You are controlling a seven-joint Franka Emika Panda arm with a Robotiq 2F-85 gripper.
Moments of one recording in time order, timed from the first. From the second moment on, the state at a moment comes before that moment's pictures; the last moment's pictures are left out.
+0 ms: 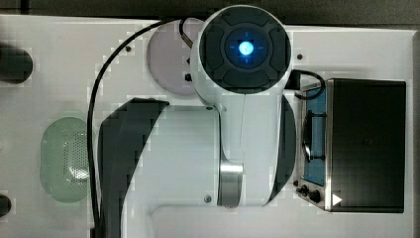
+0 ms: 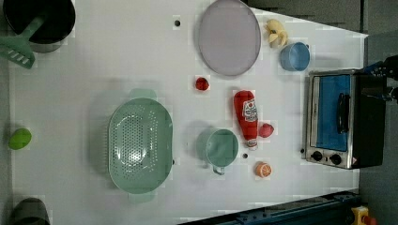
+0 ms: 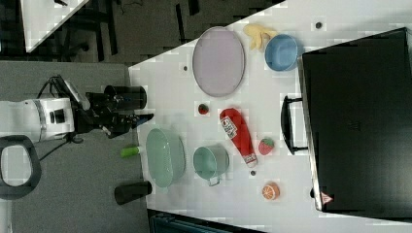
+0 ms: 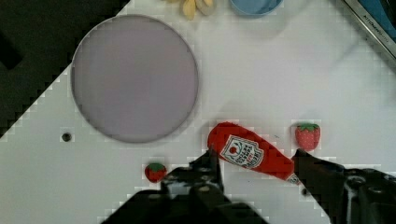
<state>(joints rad) -0.03 -0.02 0.02 -1.78 0.01 0.20 0.00</state>
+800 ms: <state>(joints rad) -0.13 -0.22 0.10 -1.97 0.03 0.20 -0.17</state>
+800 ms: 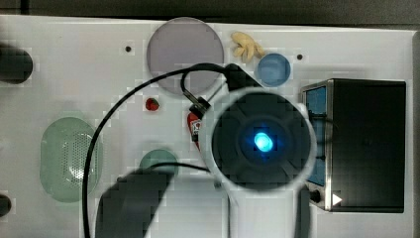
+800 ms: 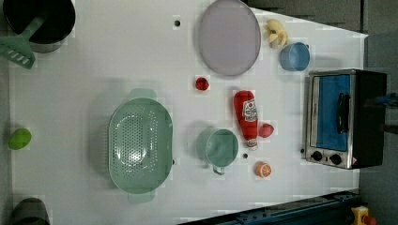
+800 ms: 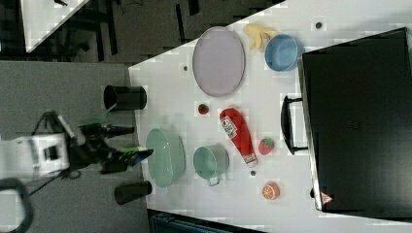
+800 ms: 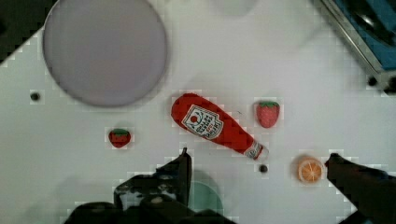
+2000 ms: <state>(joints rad) -0.13 0.10 0.16 -2.37 -0.01 0.90 -0.97</state>
